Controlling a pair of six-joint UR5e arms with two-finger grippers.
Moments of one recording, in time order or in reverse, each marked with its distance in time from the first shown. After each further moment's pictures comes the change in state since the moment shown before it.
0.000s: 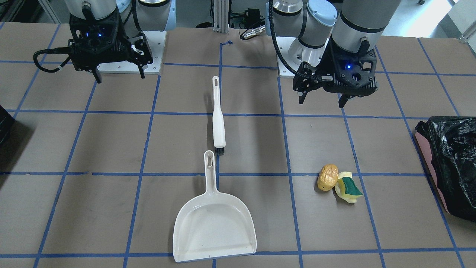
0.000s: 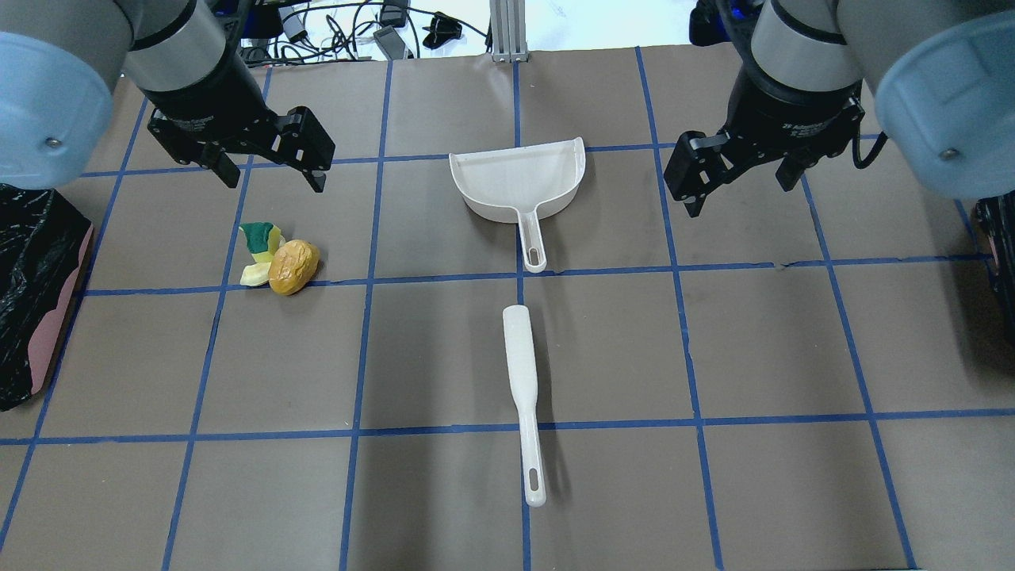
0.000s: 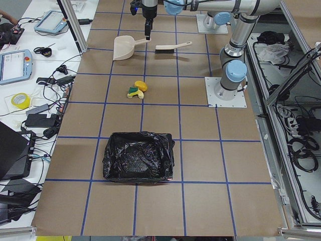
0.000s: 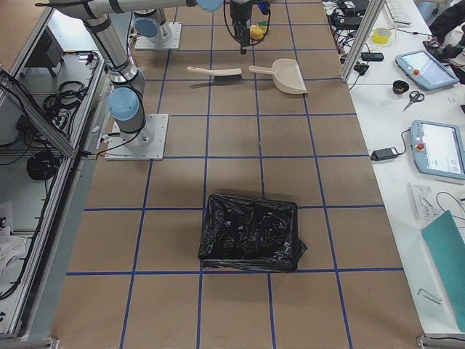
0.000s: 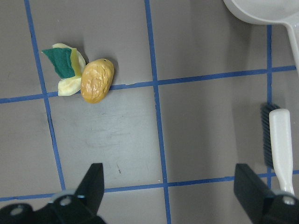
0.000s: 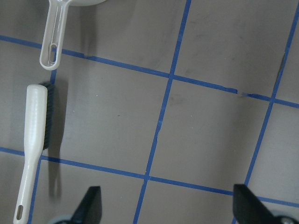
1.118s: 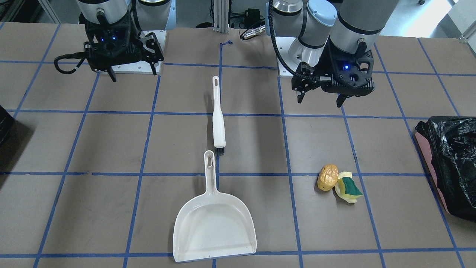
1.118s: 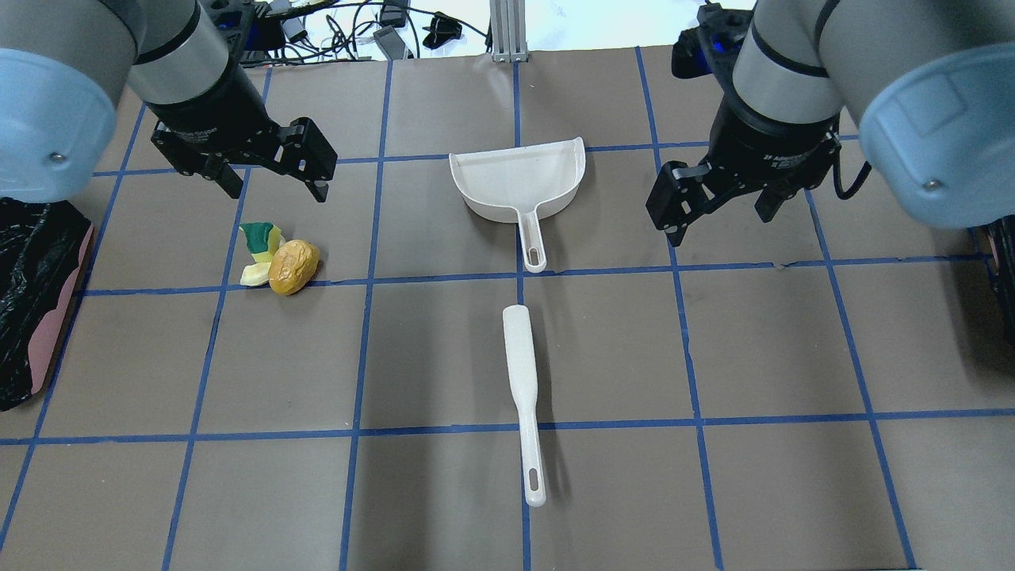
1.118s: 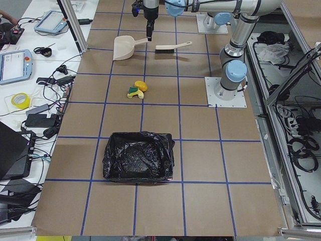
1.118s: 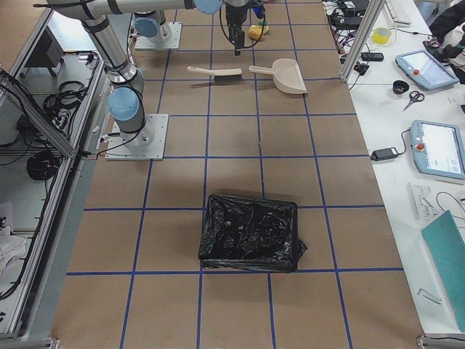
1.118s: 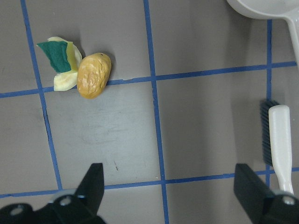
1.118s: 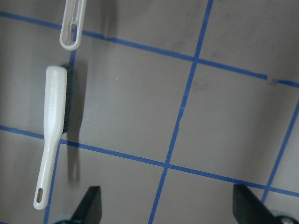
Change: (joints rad) left arm 0.004 0.006 -0.020 0.005 -0.007 -0.002; right arm 0.030 -0.022 0.074 0.010 0.073 0.009
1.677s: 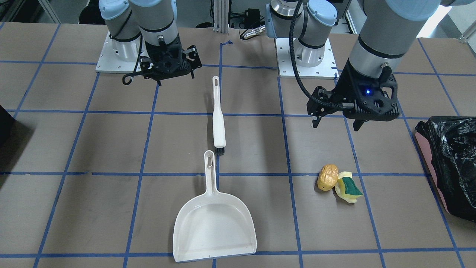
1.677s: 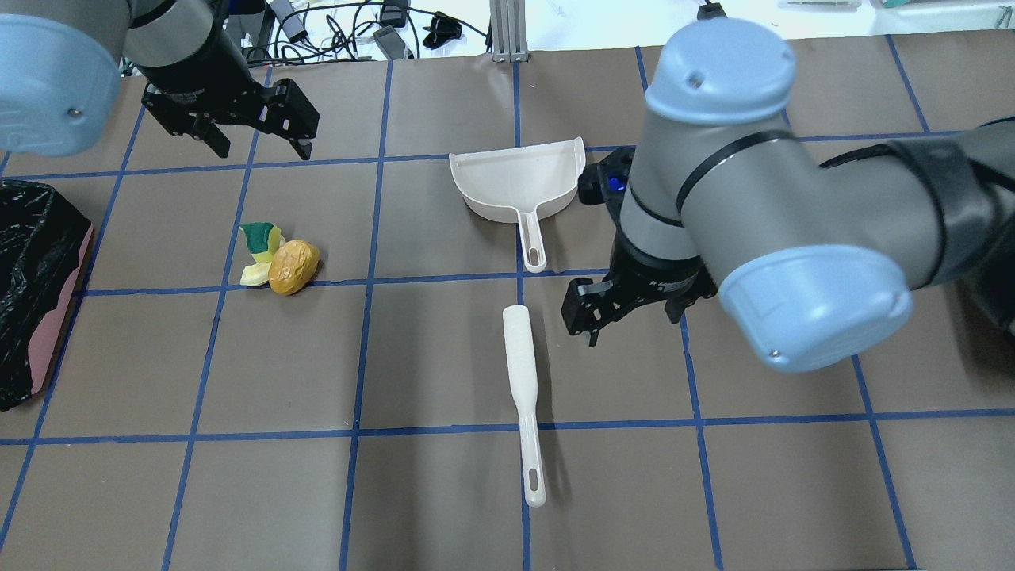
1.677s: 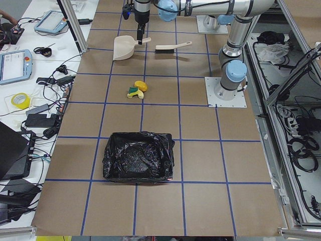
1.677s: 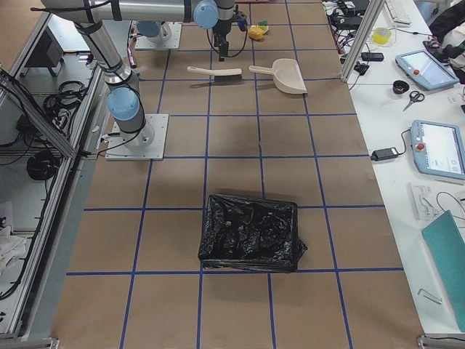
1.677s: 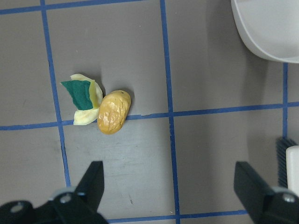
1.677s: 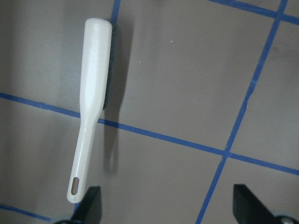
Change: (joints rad) left arm 0.049 -0.116 0.096 0.098 0.005 0.027; right arm 0.185 0.015 0.199 -0.152 0.040 0.162
